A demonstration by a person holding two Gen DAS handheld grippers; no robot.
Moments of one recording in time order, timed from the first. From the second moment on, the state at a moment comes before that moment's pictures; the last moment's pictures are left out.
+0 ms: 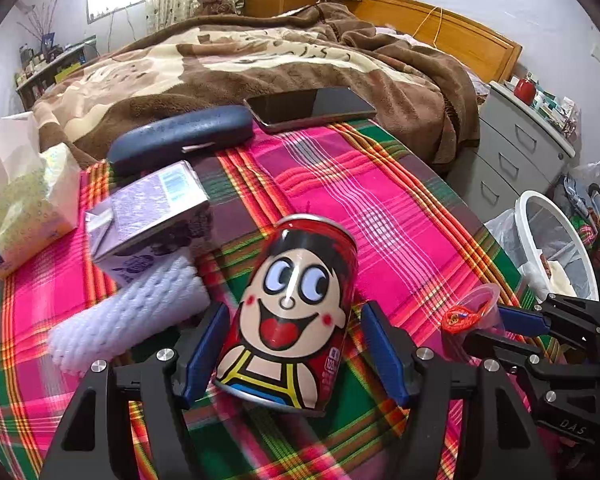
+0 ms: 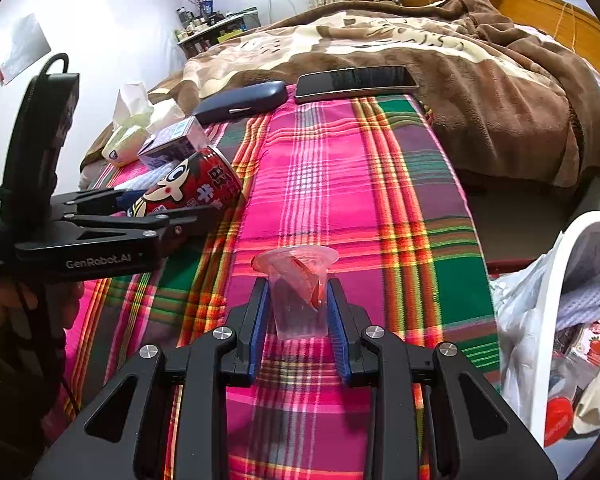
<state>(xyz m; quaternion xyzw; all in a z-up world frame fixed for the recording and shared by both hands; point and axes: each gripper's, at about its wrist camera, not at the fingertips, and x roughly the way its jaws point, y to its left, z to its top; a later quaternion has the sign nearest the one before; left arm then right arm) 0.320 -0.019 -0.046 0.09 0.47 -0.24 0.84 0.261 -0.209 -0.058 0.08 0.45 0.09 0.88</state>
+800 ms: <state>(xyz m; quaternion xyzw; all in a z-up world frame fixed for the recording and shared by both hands) 0.304 -0.041 -0.038 0.07 0.47 -0.22 0.86 0.255 -0.233 -0.050 0.11 0.43 0.08 0.89</state>
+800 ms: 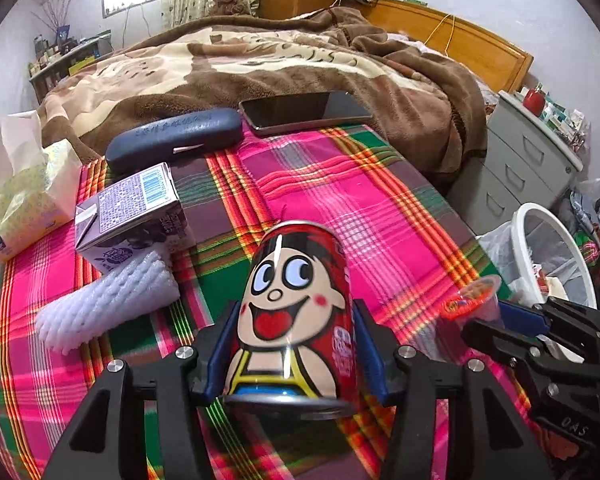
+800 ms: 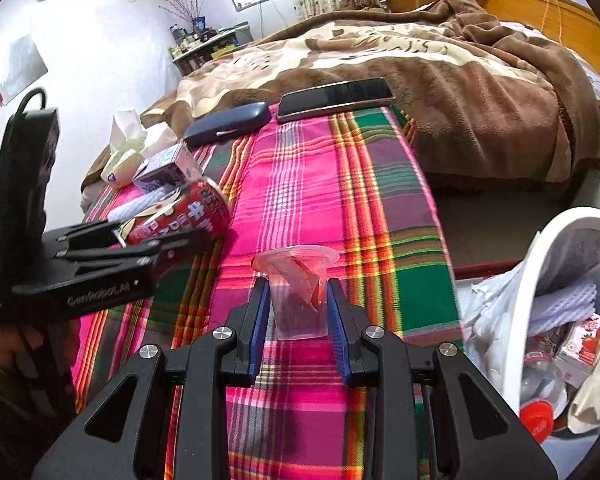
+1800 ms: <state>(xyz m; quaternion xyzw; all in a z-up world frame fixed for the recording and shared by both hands) 0.222 -0.065 0.003 0.05 0.42 -0.24 0.88 0.209 -0.276 -0.020 0.13 0.39 0.05 0.91</state>
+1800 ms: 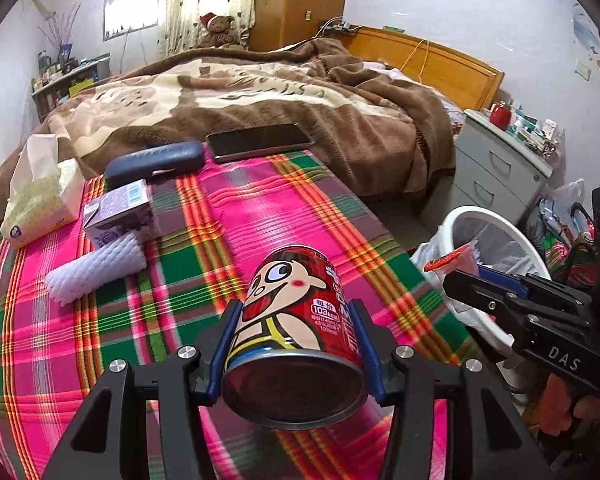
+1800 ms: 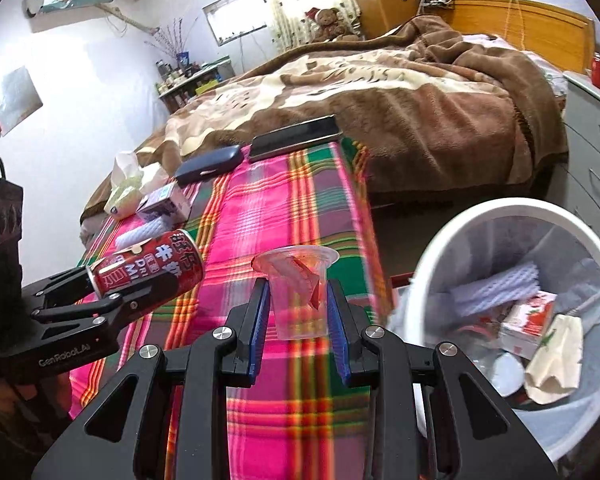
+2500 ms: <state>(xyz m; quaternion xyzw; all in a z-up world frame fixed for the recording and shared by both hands) 0.171 -0.184 0.026 0.08 0.38 -0.33 0.86 0.159 -0.376 -0.007 0.16 0.35 -0.05 0.92</state>
